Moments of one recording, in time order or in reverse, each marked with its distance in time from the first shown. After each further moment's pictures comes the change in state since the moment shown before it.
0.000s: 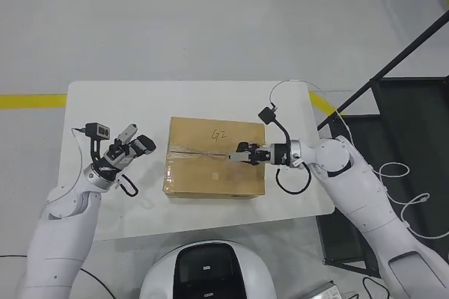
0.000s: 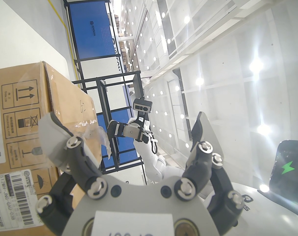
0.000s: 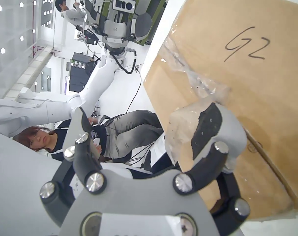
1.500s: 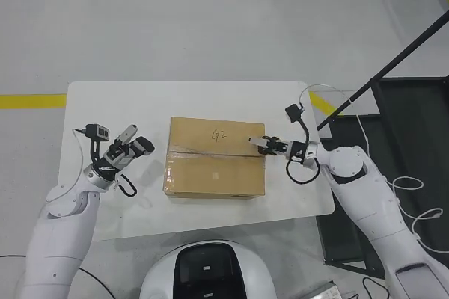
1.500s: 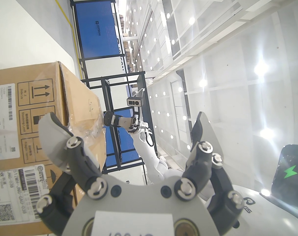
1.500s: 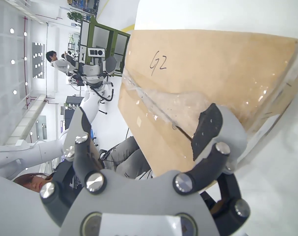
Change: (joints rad) left arm -0.016 0.006 0.008 0.040 0.010 0.009 -0.001; right arm -0.127 0.022 0.150 0.026 0.011 0.068 -0.131
